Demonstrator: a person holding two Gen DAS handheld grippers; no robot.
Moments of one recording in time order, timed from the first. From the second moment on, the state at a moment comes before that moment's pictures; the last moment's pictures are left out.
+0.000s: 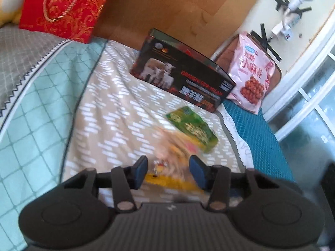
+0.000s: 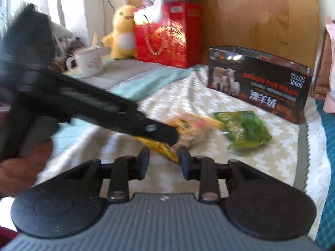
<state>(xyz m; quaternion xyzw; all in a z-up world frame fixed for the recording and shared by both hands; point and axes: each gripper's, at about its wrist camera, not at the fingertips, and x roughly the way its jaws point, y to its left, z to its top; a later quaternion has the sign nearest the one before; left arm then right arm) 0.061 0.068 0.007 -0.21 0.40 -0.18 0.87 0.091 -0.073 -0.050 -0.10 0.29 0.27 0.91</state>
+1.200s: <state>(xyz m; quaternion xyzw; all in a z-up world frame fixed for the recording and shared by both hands) 0.018 0.038 0.011 -0.11 0.36 -0.08 0.92 0.077 -0.087 -0.069 -0.15 0.27 0.25 0.92</state>
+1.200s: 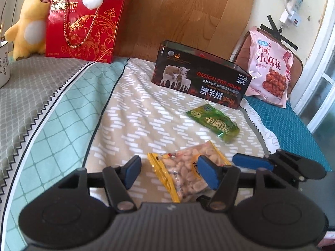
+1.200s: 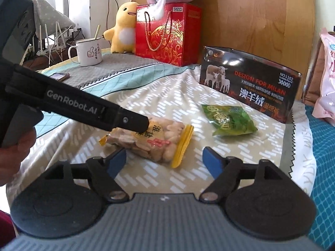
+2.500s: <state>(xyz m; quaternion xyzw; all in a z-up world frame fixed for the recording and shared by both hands) 0.015 0.025 0.001 -0.06 0.33 -0.06 0.94 0.076 -0.086 -0.070 -0.15 0.28 0.25 0.91</state>
